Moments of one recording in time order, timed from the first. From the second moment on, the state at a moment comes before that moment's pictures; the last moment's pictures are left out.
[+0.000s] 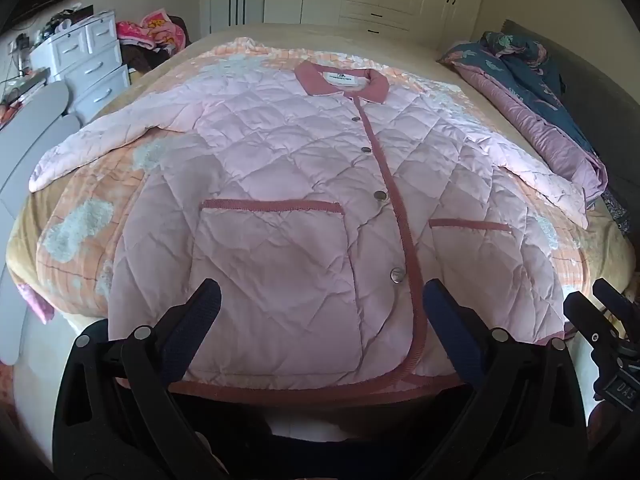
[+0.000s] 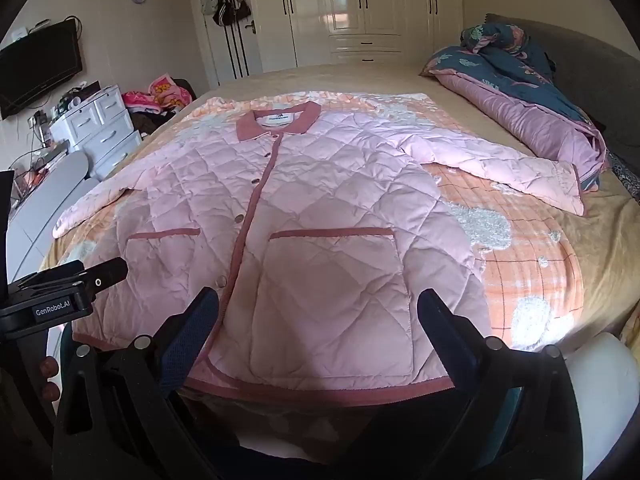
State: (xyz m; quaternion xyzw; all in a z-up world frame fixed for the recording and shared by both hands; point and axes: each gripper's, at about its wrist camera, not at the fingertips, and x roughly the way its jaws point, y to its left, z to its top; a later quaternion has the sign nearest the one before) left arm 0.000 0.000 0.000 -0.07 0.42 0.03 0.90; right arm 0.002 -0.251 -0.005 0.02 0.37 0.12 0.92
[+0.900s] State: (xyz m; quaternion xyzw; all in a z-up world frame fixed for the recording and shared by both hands) left arm 0.000 -0.003 0.007 -0.07 0.42 0.03 0.91; right arm -0.001 -0.245 -0.003 0.01 0.37 0.12 0.92
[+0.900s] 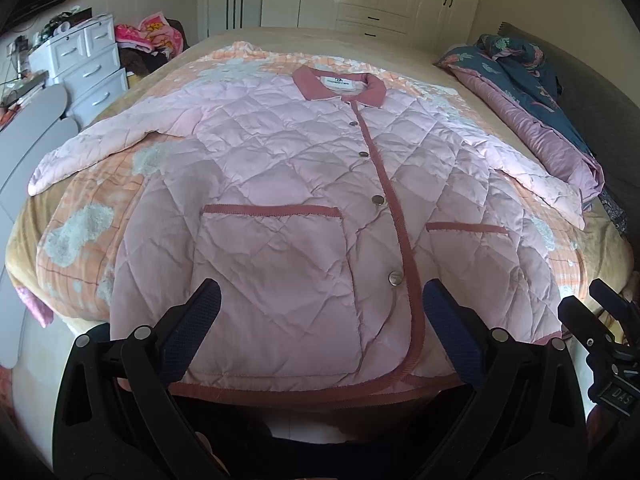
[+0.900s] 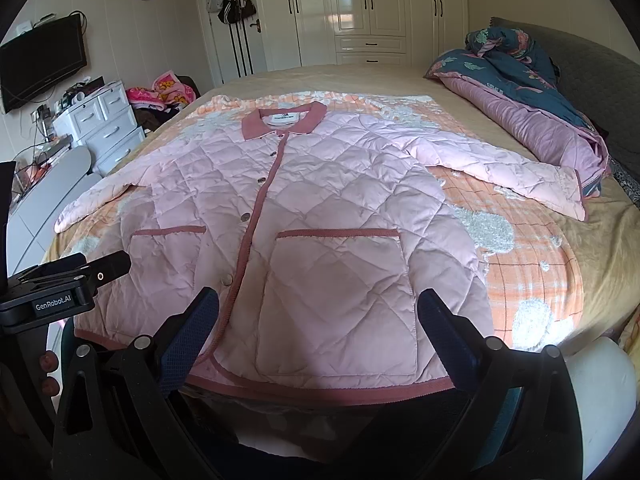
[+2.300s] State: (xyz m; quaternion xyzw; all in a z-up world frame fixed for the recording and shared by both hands) left arm 0.007 0.002 0.012 -0.08 0.42 0.02 0.91; right arm 0.005 -0.239 -0.001 0.00 0.37 0.12 0.92
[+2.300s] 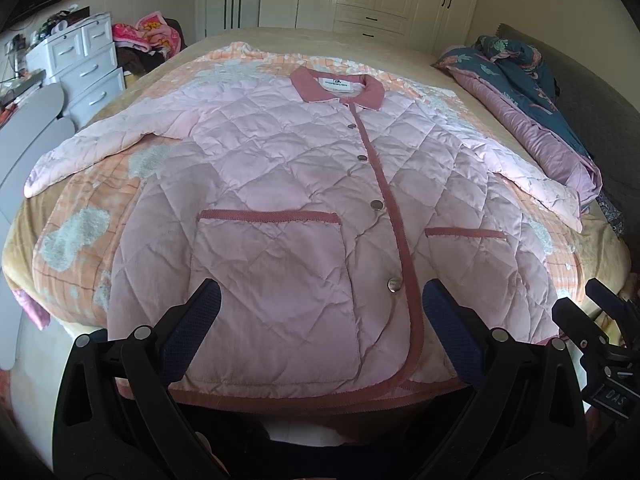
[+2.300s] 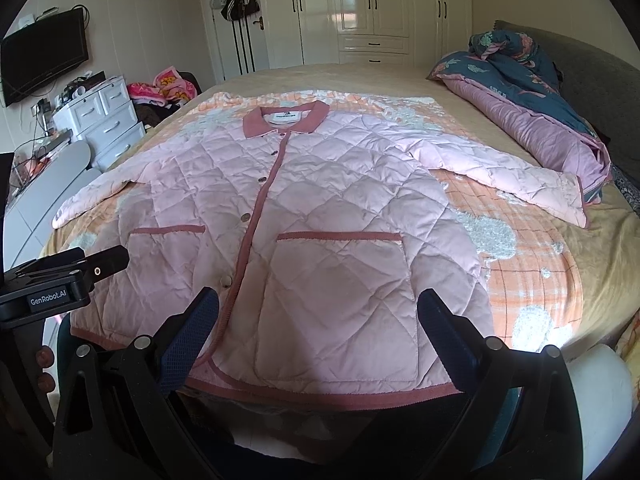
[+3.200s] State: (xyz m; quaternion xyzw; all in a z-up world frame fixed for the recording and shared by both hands) left arm 0.105 0.038 0.032 -0.10 0.40 0.05 0.91; right arm 0.107 -0.207 0.032 -0.02 0.36 0.11 0.93
